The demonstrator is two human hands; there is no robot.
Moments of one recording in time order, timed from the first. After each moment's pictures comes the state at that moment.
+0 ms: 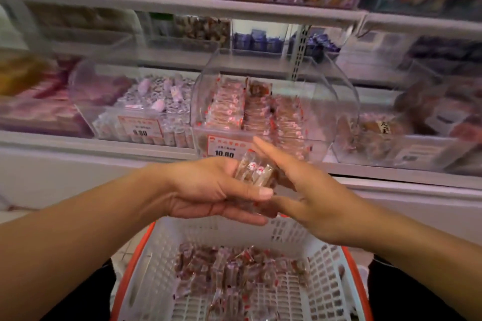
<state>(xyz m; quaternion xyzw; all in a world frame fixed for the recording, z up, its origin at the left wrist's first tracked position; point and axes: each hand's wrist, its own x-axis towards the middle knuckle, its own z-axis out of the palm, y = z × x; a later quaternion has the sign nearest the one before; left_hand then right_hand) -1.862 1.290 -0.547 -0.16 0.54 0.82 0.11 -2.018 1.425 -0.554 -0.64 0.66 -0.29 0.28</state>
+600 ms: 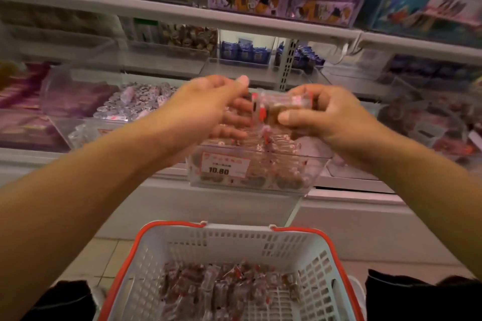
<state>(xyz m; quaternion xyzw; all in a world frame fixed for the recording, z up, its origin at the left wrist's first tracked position) -1.889 1.246 -0.483 -0.23 0.67 0.66 -0.24 -2.060 1.374 -0.476 -0.50 0.67 -0.49 0.26</state>
